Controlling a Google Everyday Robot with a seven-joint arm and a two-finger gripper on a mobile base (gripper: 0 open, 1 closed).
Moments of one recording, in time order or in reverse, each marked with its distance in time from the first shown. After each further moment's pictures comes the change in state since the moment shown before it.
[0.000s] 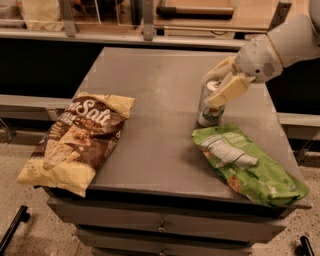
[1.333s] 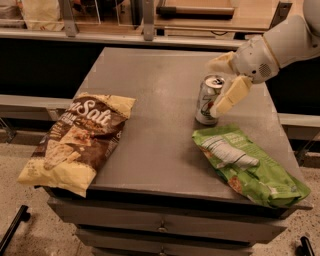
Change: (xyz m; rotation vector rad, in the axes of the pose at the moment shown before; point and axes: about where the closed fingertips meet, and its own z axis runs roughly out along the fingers) arm -0.002 -0.002 0.003 -0.003 -0.003 -0.002
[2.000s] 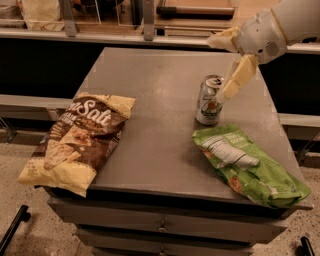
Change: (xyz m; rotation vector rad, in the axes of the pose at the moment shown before) arm -0.042 -0.004 -0.029 0.048 -0.004 -0.093
